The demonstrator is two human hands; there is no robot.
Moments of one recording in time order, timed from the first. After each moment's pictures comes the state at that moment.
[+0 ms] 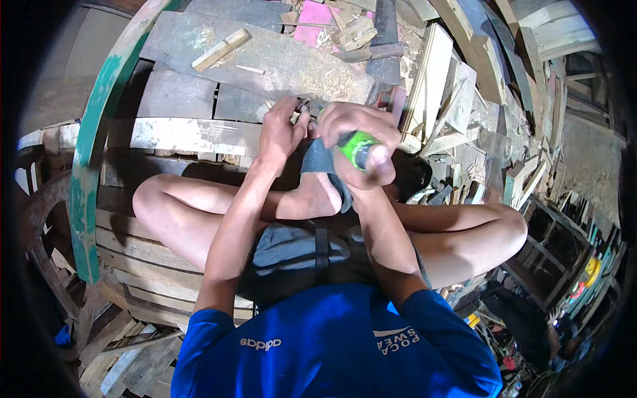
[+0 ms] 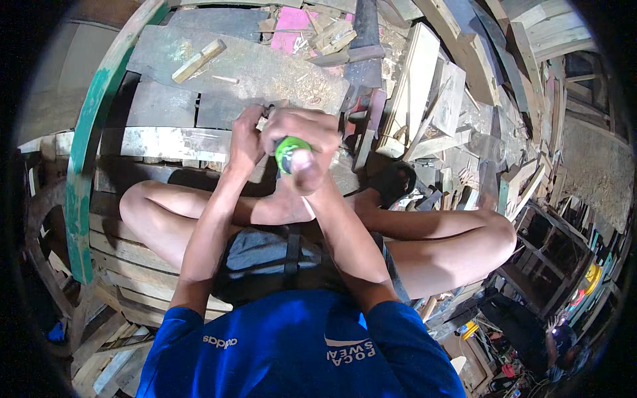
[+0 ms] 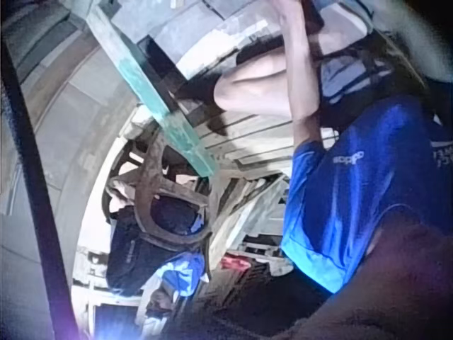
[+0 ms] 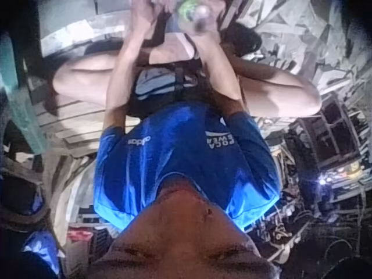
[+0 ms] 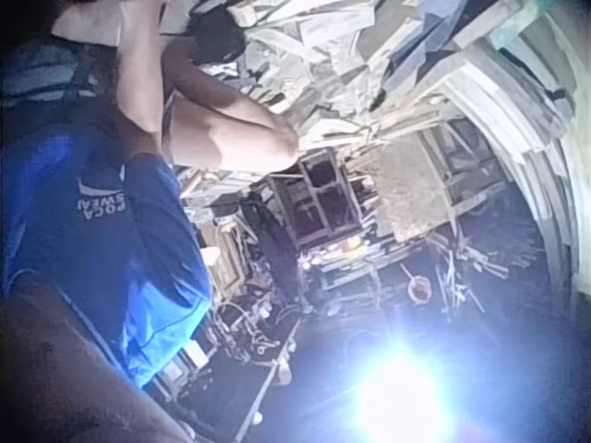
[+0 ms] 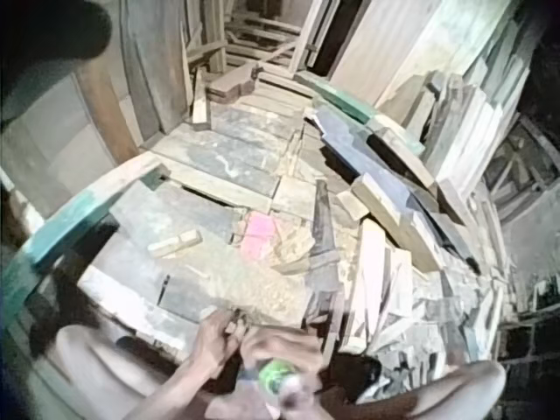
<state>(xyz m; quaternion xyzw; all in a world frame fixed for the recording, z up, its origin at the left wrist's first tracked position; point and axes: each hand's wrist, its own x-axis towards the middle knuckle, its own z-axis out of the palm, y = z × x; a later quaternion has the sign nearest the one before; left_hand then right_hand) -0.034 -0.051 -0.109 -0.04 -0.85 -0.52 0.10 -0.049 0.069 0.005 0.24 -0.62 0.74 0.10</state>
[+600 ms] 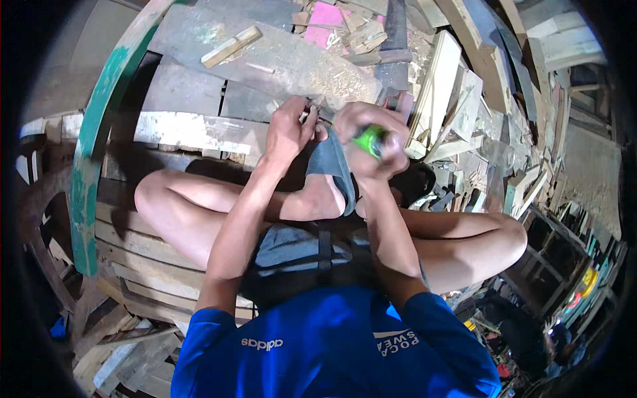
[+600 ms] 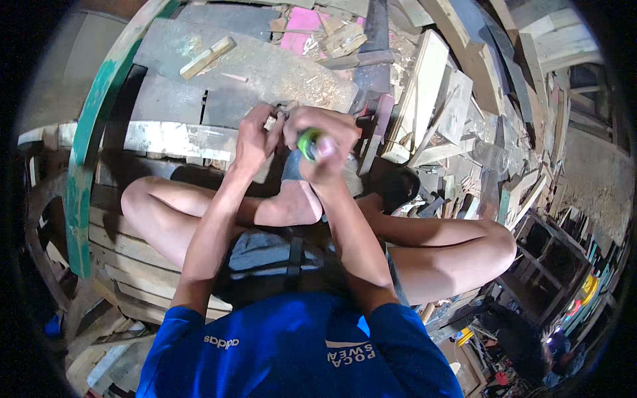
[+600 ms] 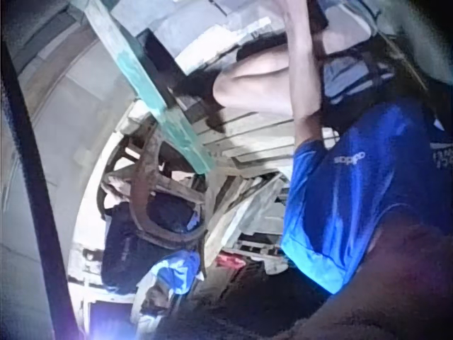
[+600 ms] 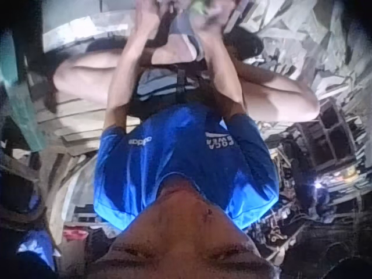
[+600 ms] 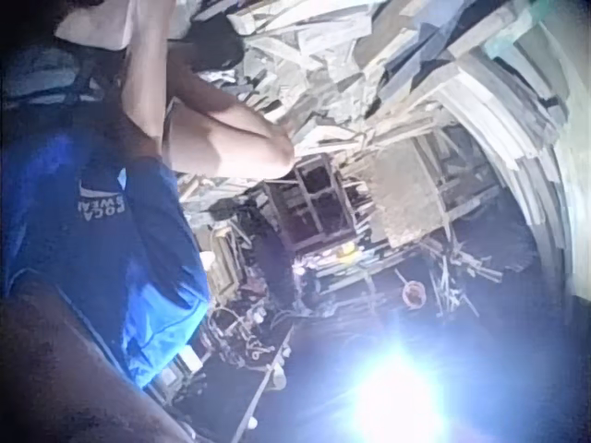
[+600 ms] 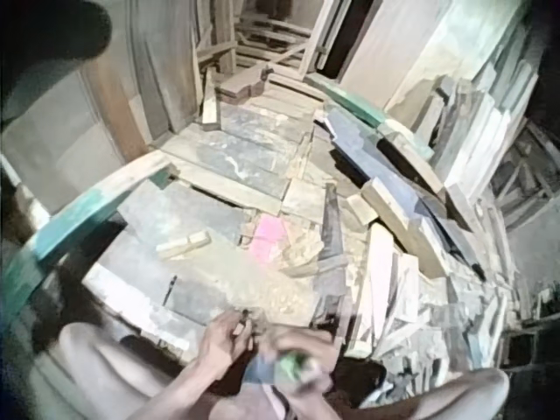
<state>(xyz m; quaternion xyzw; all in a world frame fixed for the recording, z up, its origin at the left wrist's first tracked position) -0.034 -0.054 -0.108 -0.01 -0.84 -0.54 0.07 -0.050 0.071 -0.018 0.15 -0.60 0.78 0.10</state>
